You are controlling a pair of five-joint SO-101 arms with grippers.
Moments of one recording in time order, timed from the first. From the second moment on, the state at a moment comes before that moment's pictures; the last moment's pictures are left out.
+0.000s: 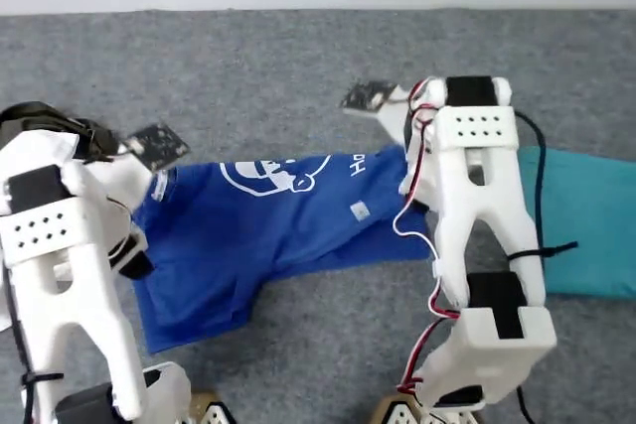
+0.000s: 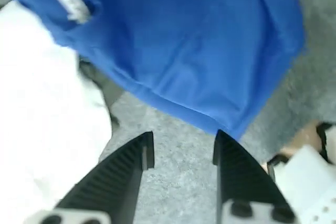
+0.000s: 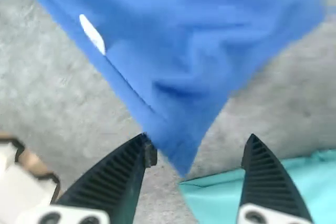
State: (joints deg) left arm -22.2 -22.1 22.2 98.9 -49.8; right arm -5.5 9.9 -13.7 100.1 52.1
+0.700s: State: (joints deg) left arm -6.7 -8.4 25.5 77.3 -16.1; right arm -5.5 20.0 -19.0 83.2 24.5
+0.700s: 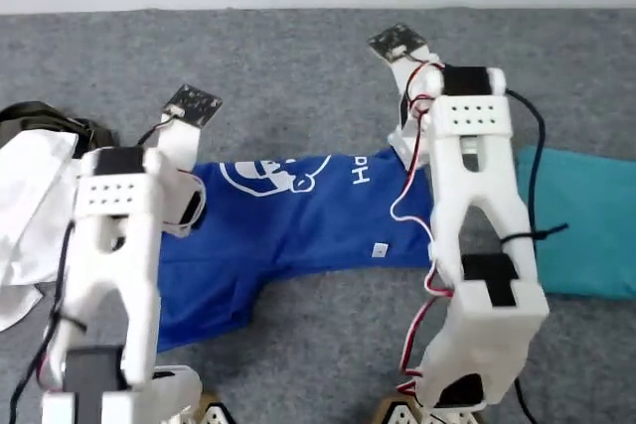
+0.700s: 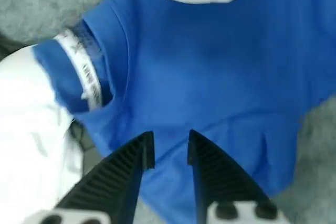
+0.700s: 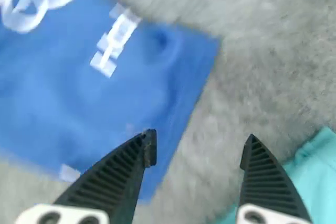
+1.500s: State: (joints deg) left arm -18.6 18.1 13.6 73.9 -14.8; right arm -1.2 44.2 -34.0 66.6 17.2
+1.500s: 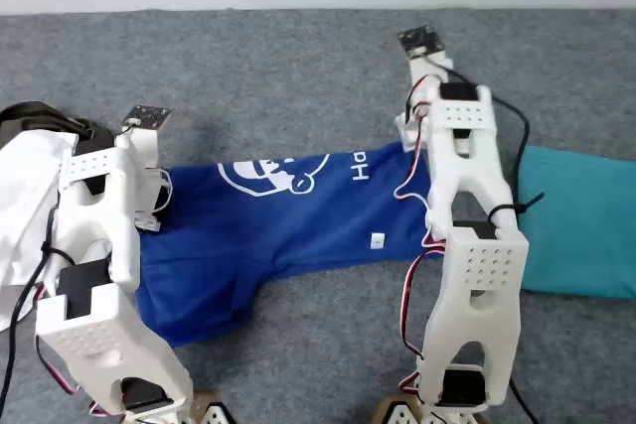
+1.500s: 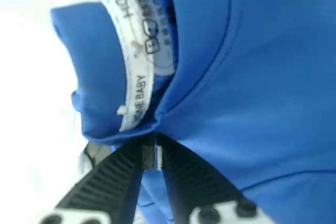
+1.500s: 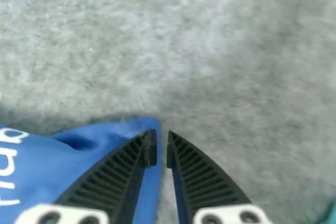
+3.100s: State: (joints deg) left arm -7.5 5.4 -0.9 98.8 -17.8; right arm -7.6 40.4 -50.5 98.2 17.0
